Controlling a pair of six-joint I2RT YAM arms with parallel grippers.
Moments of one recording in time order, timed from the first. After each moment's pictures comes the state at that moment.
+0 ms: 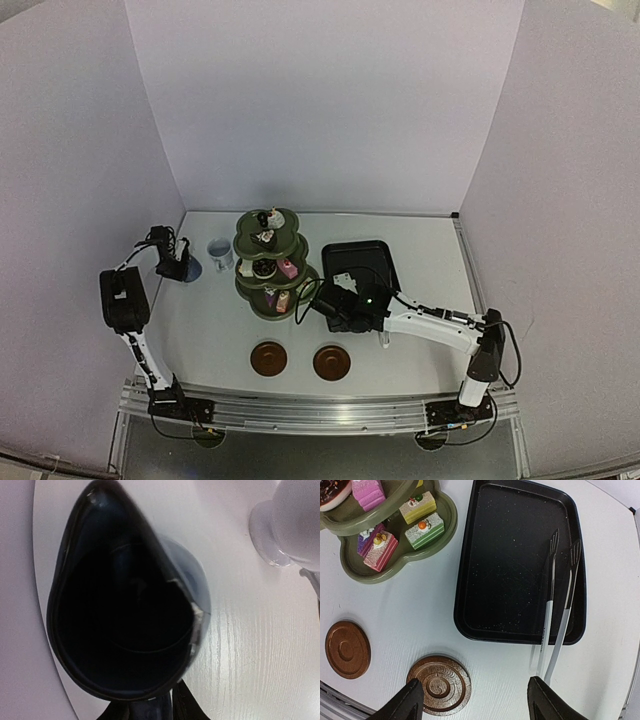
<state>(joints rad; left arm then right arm) 0.15 1.97 1.43 -0.67 0.09 0.34 1.14 1.82 1.70 -1.10 0.50 0.79</state>
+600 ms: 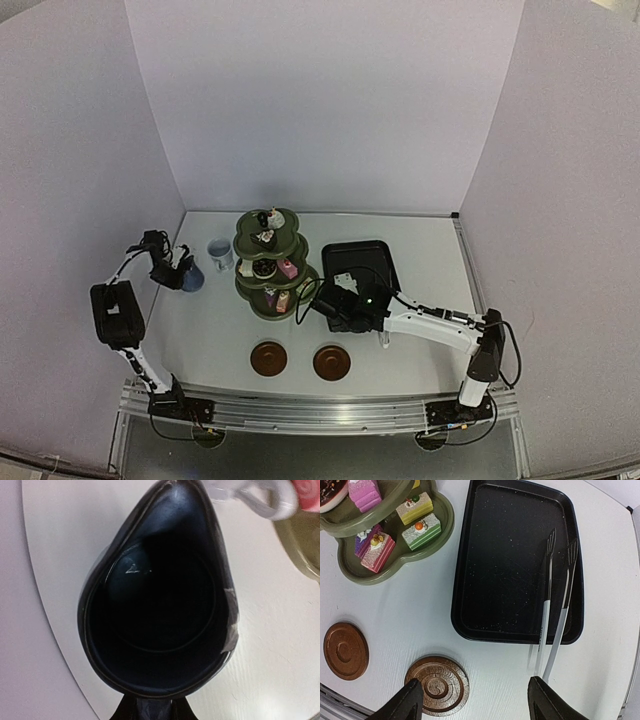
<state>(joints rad) 0.15 1.78 1.31 -0.79 0.12 0.50 1.14 1.82 1.70 -1.11 0.51 0.80</state>
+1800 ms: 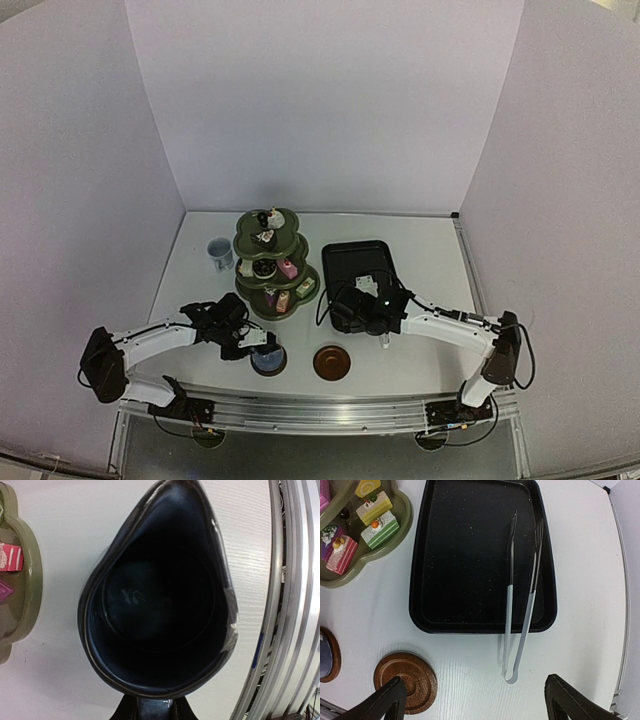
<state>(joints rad) -0.77 1.31 0.78 -0.72 0.18 0.73 1.10 1.69 1.52 -1.12 0.54 0.85</state>
